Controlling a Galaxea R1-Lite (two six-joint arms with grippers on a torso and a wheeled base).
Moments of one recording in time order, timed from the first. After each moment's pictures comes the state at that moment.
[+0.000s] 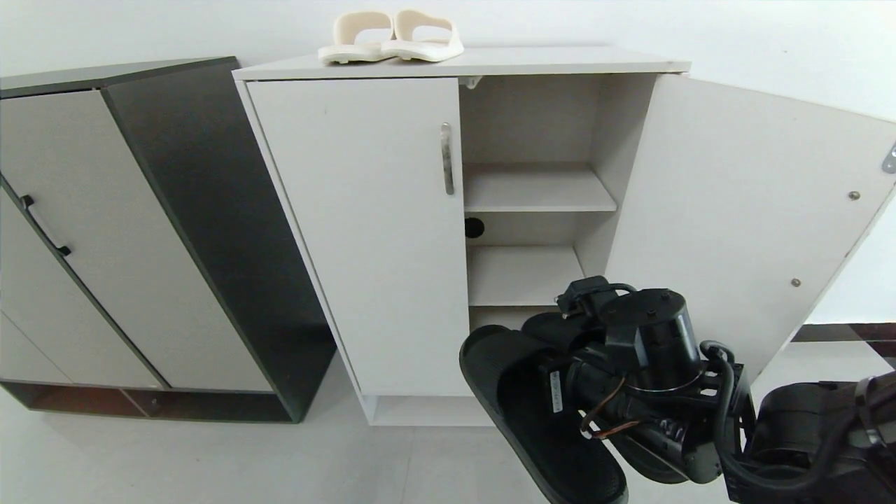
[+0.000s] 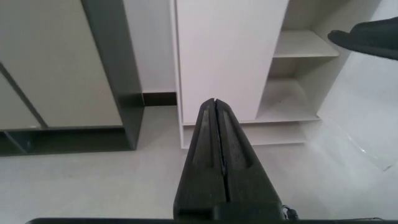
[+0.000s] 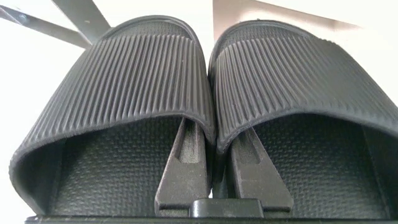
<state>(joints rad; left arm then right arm) 0.00 0.00 0.00 0.00 -0.04 -0.01 0.84 1.81 -0.81 -0.58 -0.39 0.24</state>
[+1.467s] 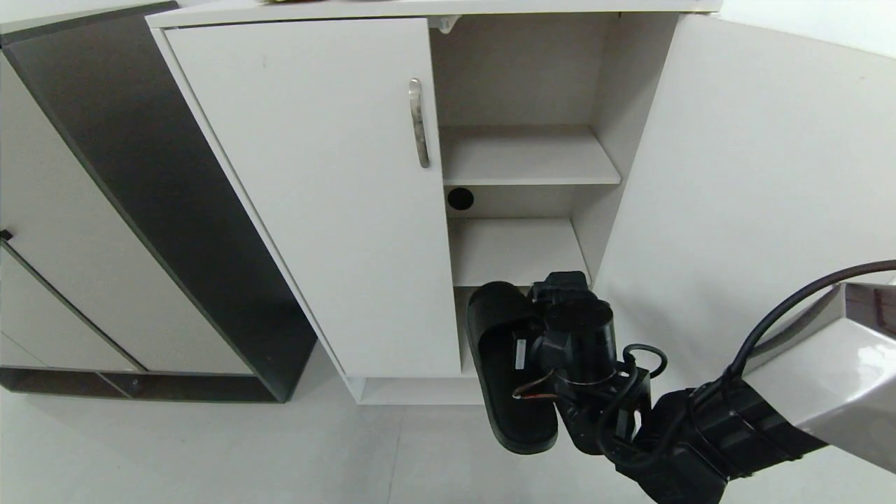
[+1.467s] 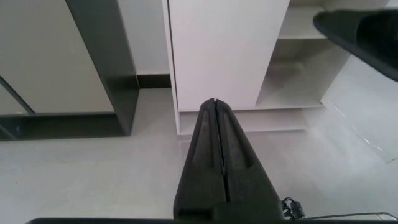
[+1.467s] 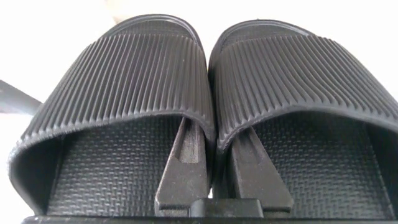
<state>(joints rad) 0.00 0.00 0.00 0.00 -0.03 -0.01 0.84 2.08 -0.93 -0.97 -0.69 0.20</state>
